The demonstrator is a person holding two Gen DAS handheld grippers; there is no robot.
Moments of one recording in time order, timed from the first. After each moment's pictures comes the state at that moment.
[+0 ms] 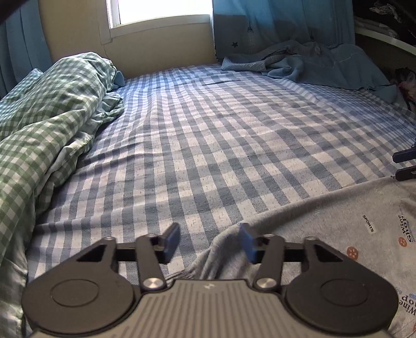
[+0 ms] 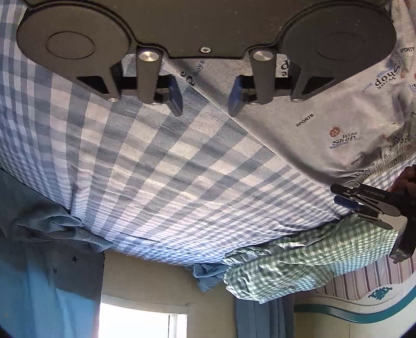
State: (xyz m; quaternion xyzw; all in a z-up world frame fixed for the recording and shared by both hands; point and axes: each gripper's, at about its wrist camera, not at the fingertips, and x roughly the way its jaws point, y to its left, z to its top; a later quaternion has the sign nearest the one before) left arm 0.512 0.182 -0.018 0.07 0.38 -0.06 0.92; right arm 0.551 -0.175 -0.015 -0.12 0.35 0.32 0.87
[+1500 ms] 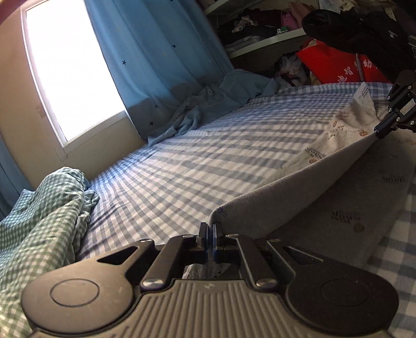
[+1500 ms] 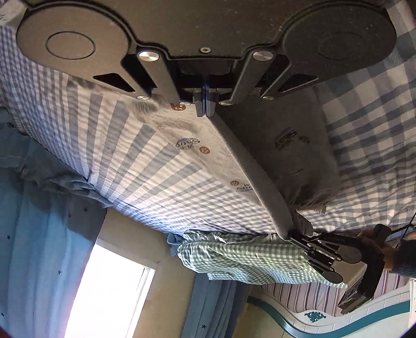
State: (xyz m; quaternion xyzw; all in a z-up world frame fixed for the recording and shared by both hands) left arm 0.209 0.164 0.017 0.25 0.21 -0.21 0.92; right arm 0.161 -0.170 0.023 -0.22 0.25 0.29 0.90
